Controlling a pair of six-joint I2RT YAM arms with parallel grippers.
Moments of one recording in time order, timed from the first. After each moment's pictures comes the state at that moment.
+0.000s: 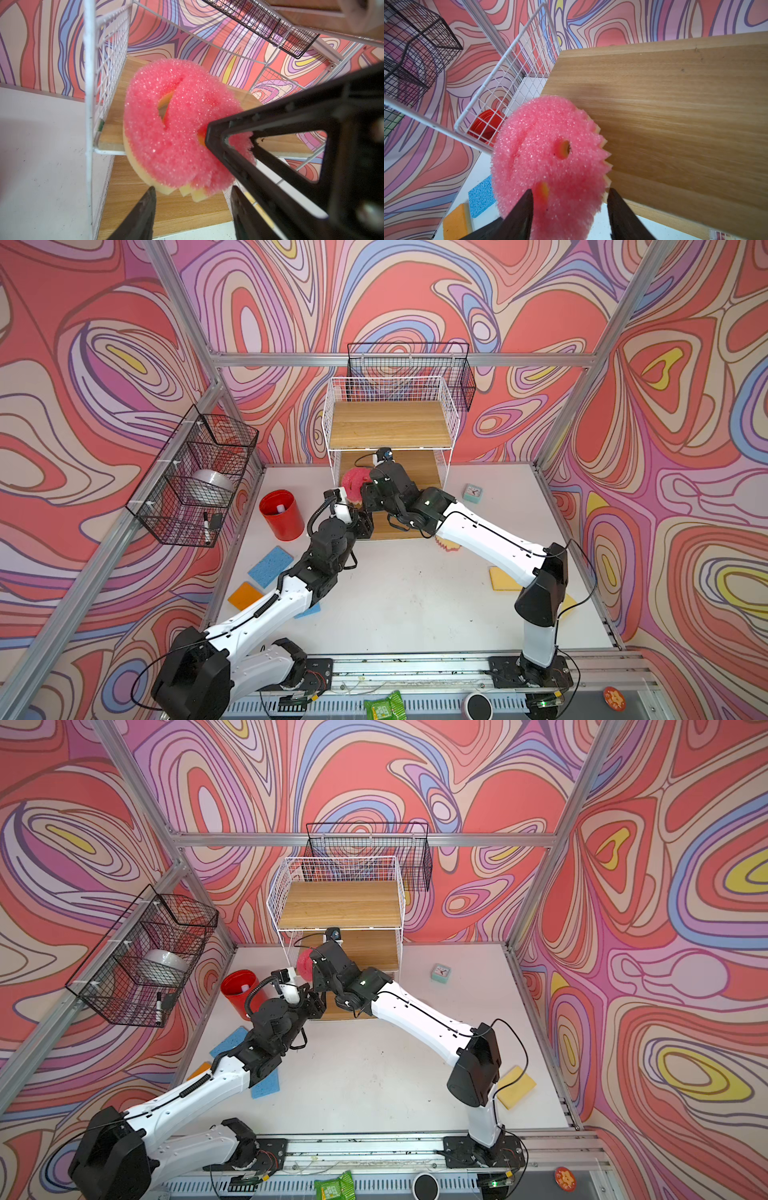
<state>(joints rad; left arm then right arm) -0.57 1.13 0.66 0.35 -0.29 -0.46 0.90 1.92 1.95 -0.58 0.32 0.53</state>
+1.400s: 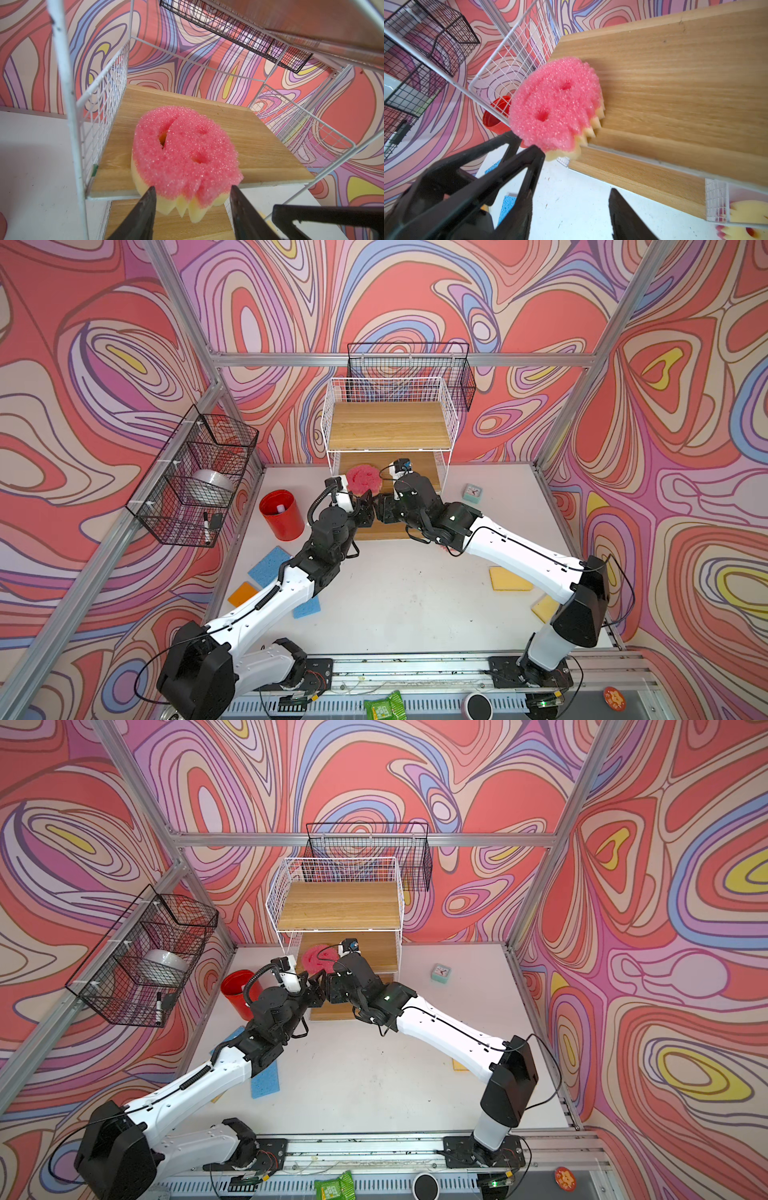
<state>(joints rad) -0.57 1.18 0.77 0.32 -0.31 -0.40 0.89 1.67 1.58 -0.42 0.22 0.55</state>
